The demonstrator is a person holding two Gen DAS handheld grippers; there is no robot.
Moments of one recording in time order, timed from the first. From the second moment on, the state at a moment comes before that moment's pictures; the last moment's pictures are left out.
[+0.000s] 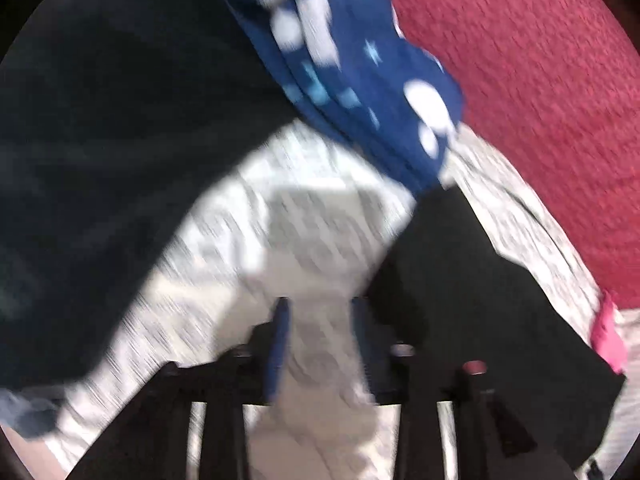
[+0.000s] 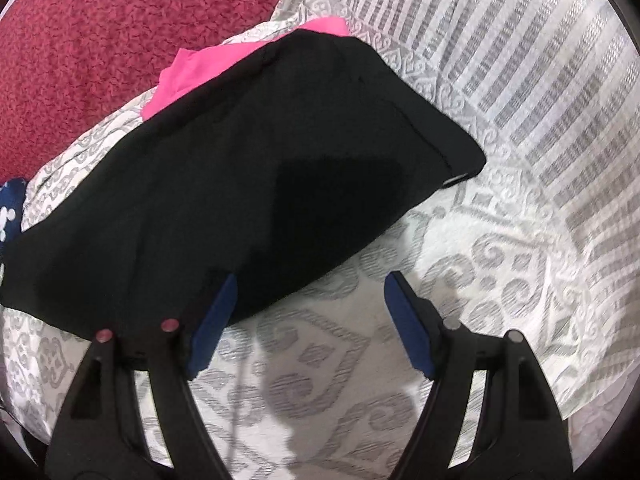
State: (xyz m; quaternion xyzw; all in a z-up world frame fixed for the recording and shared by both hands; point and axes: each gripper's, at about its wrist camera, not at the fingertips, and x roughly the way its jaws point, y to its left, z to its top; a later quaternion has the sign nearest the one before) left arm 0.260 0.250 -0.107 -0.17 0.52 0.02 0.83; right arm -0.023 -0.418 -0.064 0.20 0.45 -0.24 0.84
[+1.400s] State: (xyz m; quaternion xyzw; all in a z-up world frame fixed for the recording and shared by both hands) left arm 0.102 -0.214 -0.121 0.11 0.51 -0.47 0.72; right arm -0.050 -0.429 -0.070 0.29 0.40 -0.17 0.85
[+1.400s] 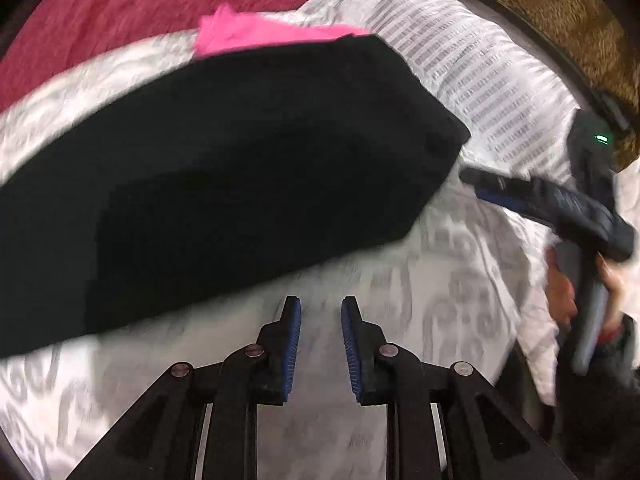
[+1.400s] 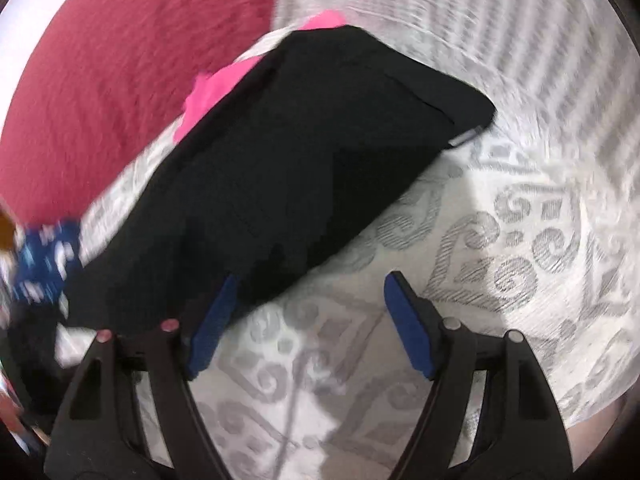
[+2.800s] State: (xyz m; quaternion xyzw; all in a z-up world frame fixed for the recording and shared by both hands) left arm 0.130 -0.264 -0.086 0.13 0.46 -0.46 0.75; right arm -0.038 -0.348 -0.080 0.07 0.41 -0.07 0.91
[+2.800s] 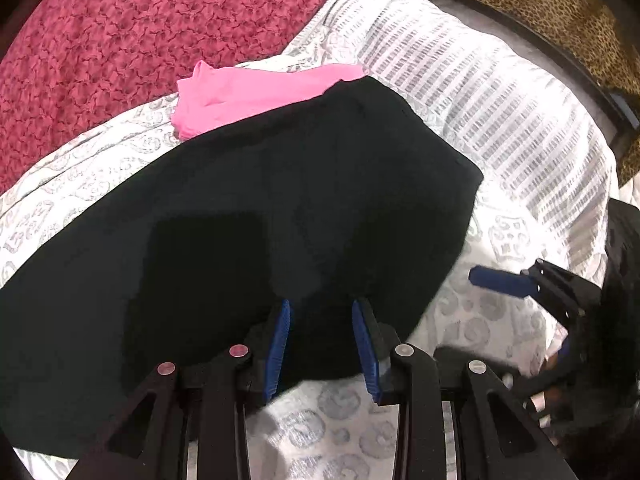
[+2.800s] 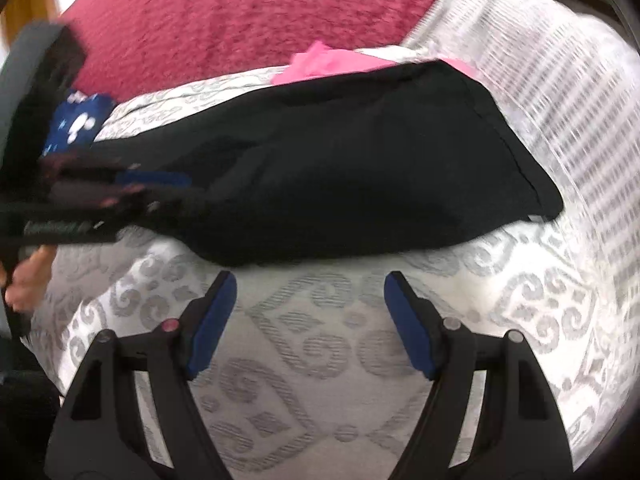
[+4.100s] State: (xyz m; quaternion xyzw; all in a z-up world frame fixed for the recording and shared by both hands) left arm 0.095 -0.273 -0.086 0.24 0.36 -0.52 0.74; right arm 0.046 -0.349 -0.053 0.15 0.46 0.09 0.87
